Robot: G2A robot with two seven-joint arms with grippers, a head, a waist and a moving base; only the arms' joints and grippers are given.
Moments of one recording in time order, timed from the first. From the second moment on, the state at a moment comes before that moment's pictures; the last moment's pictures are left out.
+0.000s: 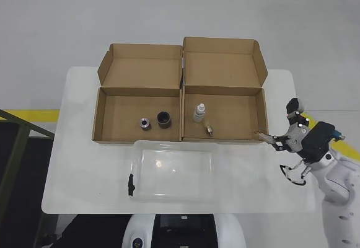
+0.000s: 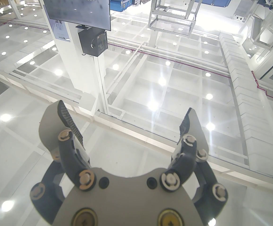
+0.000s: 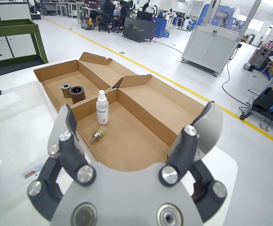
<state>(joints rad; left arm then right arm) -0.39 -0.34 -0.21 -1.15 3.07 0.45 0.08 -1.48 -1.20 1.81 -1.87 -1.28 -0.89 -0.12</state>
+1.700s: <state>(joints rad) -0.39 -0.34 -0.21 -1.15 3.07 0.45 0.08 -1.61 -1.17 1.95 -1.88 -1.33 -0.85 -0.19</state>
